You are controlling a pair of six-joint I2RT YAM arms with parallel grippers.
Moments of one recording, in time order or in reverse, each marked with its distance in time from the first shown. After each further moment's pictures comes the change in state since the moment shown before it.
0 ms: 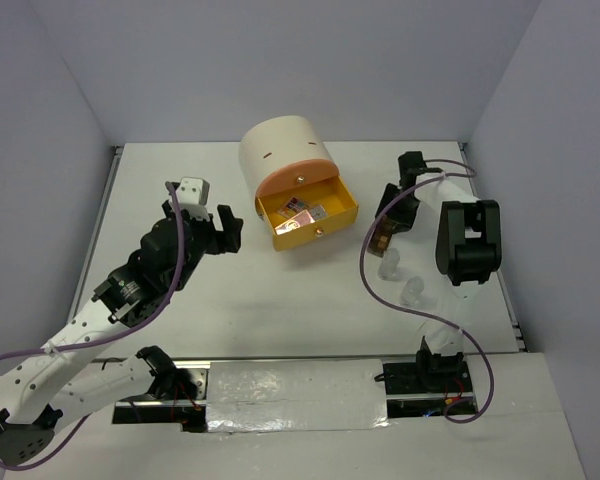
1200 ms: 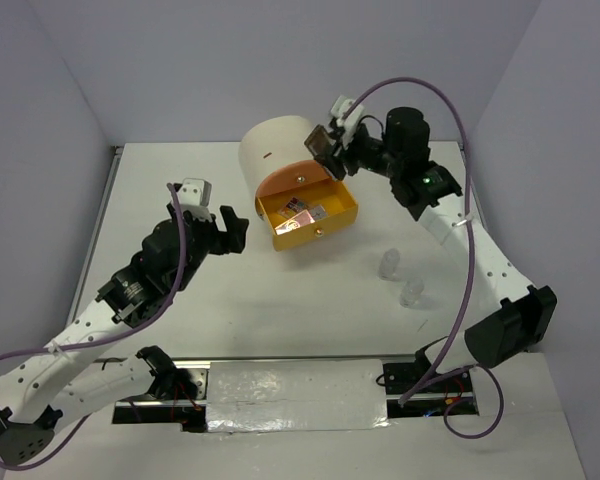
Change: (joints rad) left arm 0.000 0.000 -0.031 0.068 0.045 -0.024; right arm 0.332 -0.578 0.088 0.406 -0.408 -0.877
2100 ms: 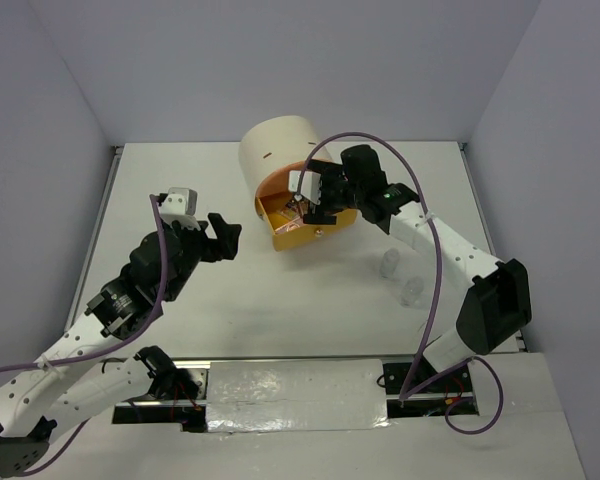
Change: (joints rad) left arm 0.000 -0.100 -0.060 -0.016 -0.013 -0.050; right arm 0.146 0.087 -0.211 -0.082 0.076 -0.575
